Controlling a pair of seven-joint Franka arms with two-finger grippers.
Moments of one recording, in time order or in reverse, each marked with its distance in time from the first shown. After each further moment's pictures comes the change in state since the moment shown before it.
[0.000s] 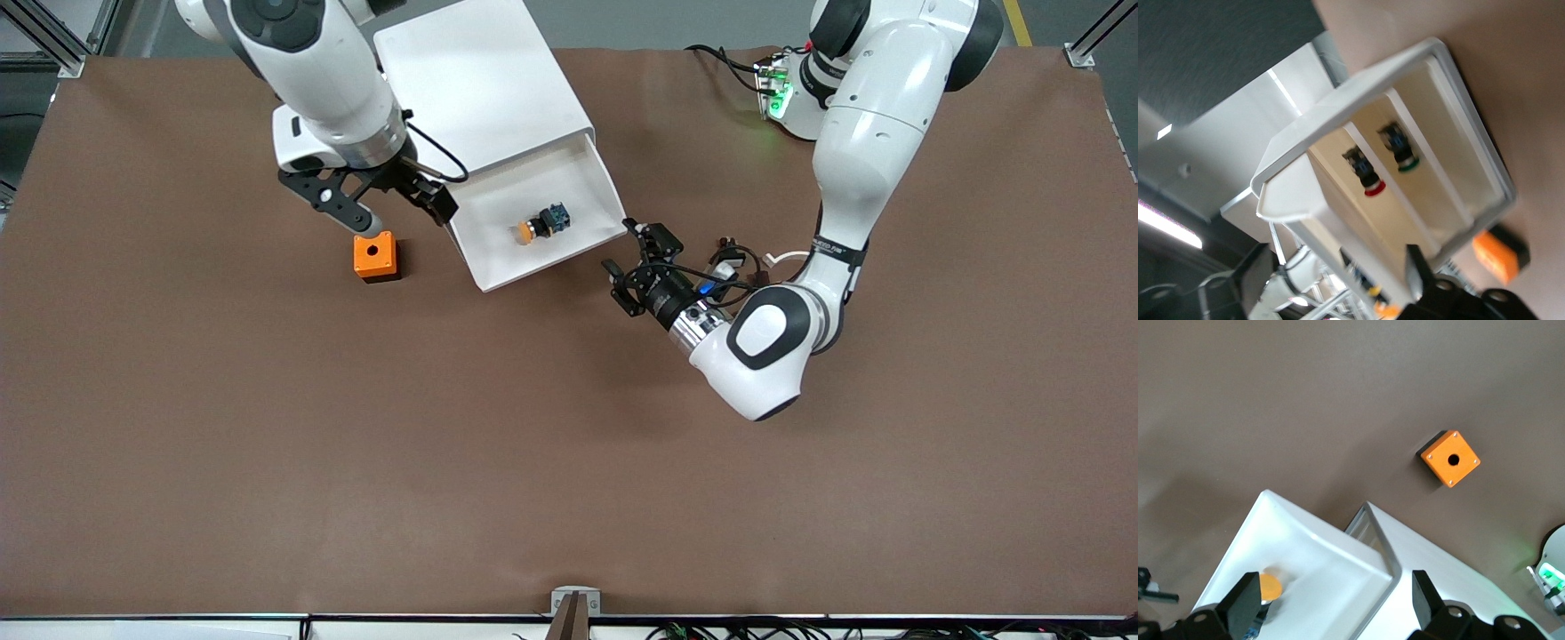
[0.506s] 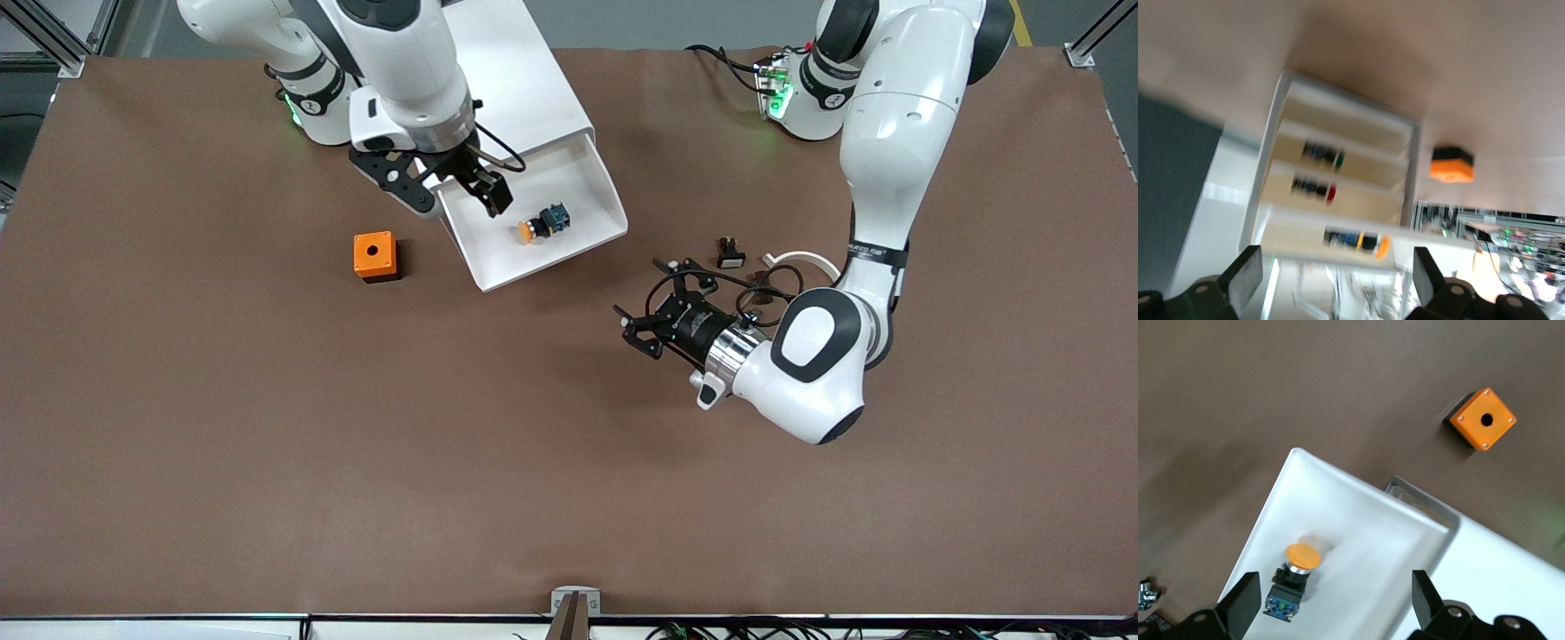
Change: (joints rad) left arm -0.026 -0.025 0.111 0.124 0.104 0.132 0.662; right arm 0.117 0.058 -0.001 -0.004 -0.003 0.101 0.192
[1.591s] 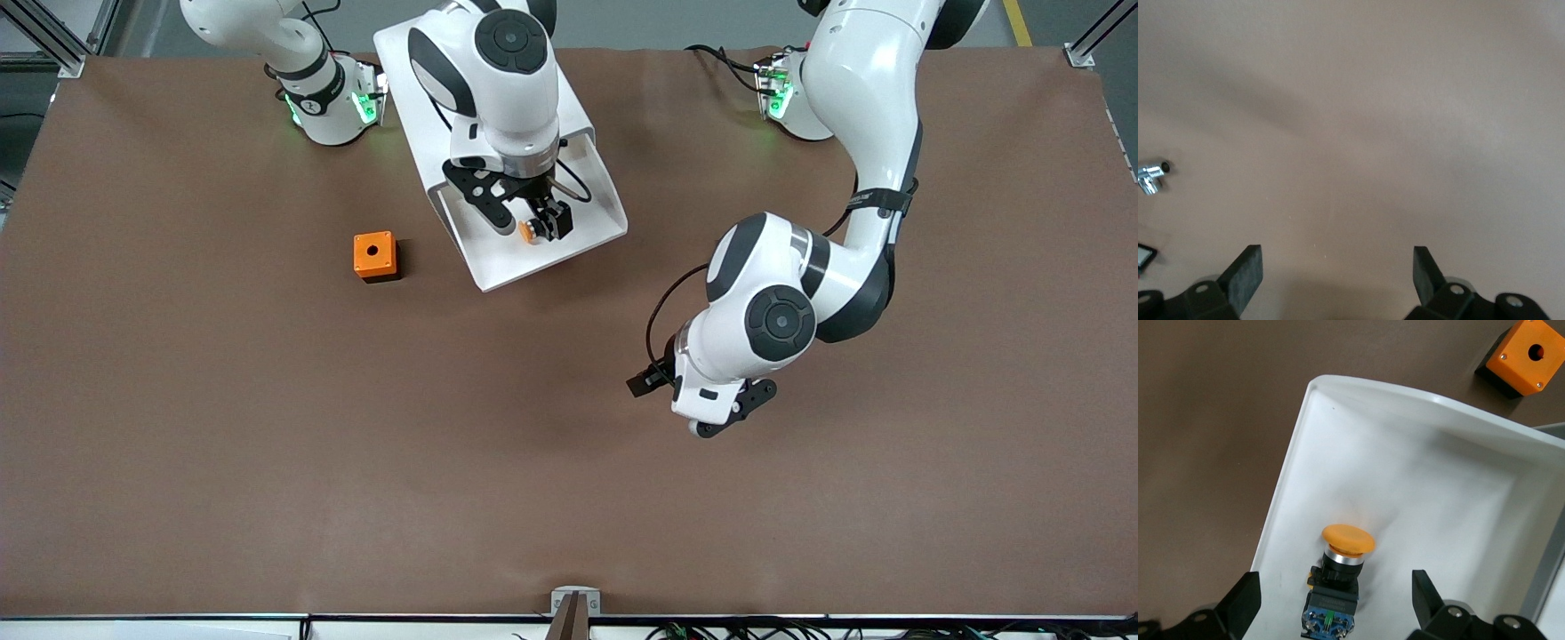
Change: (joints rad) left arm -0.155 -0.097 0.016 0.002 0.700 0.467 0.132; right arm 0.119 0.147 -0.002 -0.001 -0.059 0.155 0.291
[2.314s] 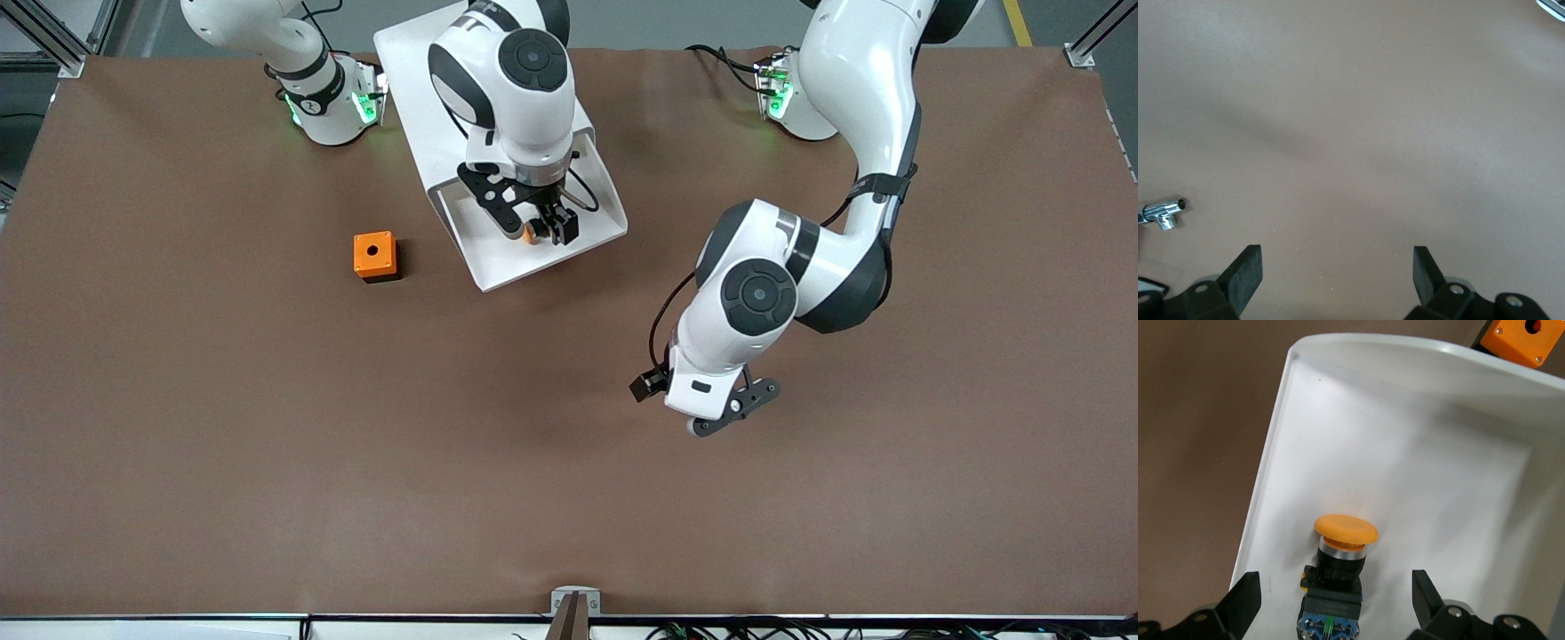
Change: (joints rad) left arm -0.033 -0.017 -0.004 -0.001 0.115 0.047 -0.019; right arm 0.024 0.052 0.000 0.014 0.000 0.006 0.073
